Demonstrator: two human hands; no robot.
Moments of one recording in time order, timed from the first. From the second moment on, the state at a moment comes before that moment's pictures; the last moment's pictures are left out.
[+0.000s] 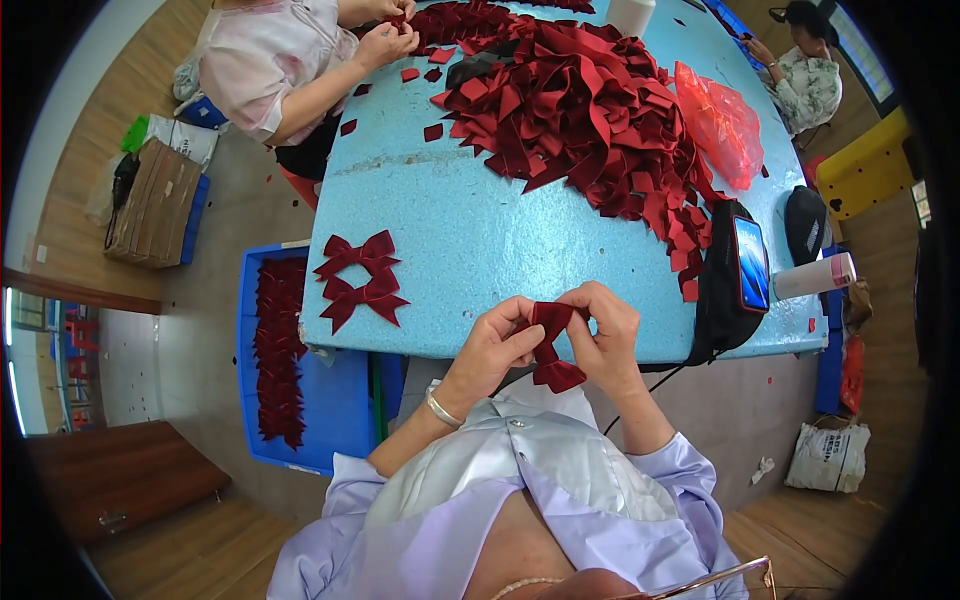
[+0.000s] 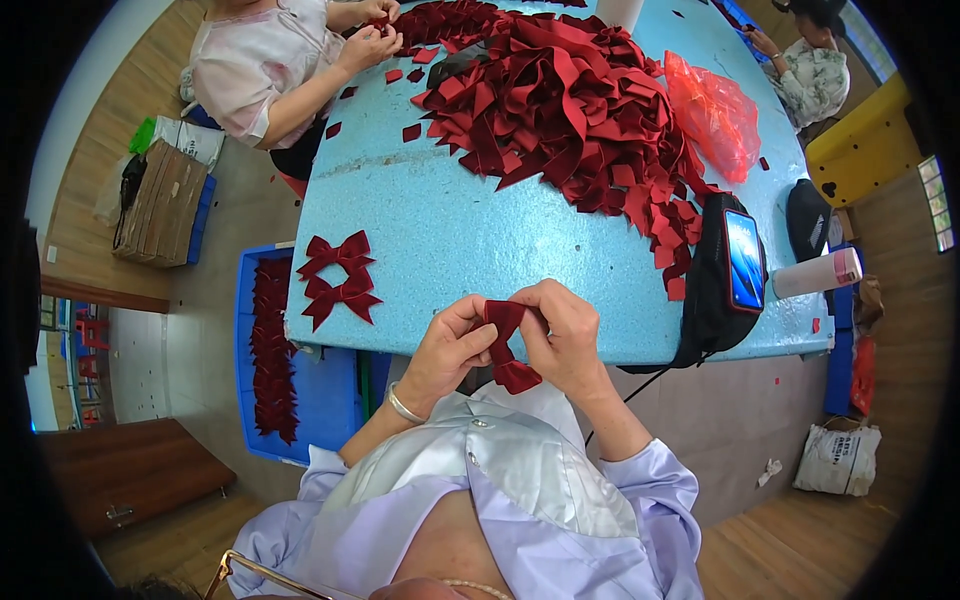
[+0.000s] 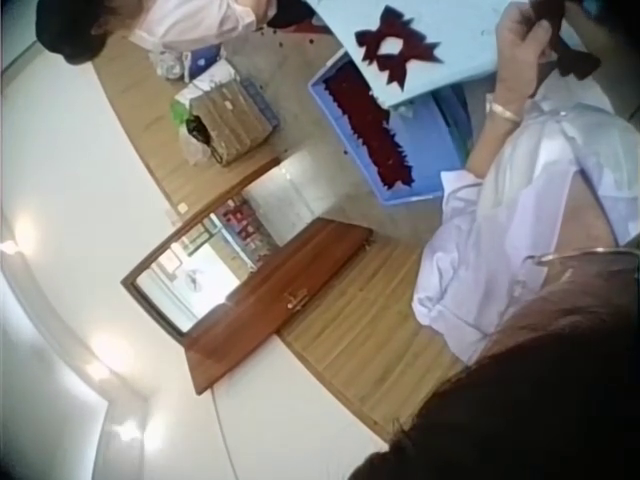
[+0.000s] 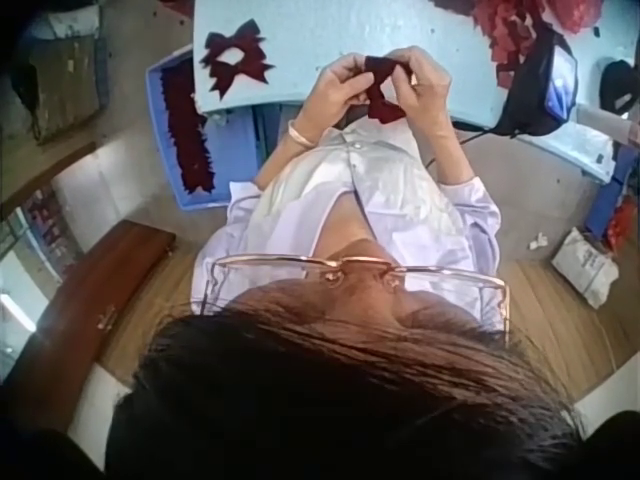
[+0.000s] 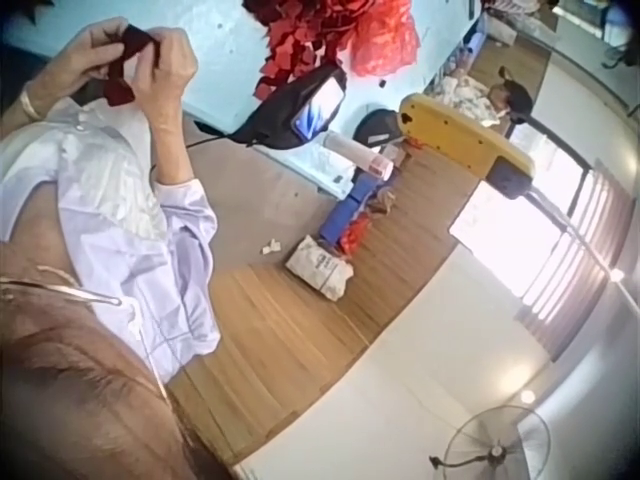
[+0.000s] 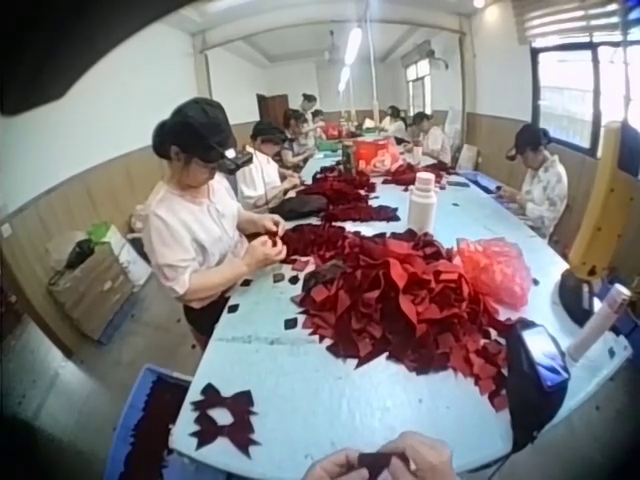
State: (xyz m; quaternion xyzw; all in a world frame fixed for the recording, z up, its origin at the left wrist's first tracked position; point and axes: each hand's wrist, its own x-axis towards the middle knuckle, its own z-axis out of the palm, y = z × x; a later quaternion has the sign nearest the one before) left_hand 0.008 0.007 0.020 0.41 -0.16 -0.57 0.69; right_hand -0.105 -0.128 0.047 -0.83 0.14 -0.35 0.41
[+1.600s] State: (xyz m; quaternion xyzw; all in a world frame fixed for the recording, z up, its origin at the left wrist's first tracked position) left_hand -0.002 0.017 0.012 0.55 -0.29 -0.38 0.69; right_hand -0.111 -0.112 0.018 -0.53 0.18 -0.21 0.80
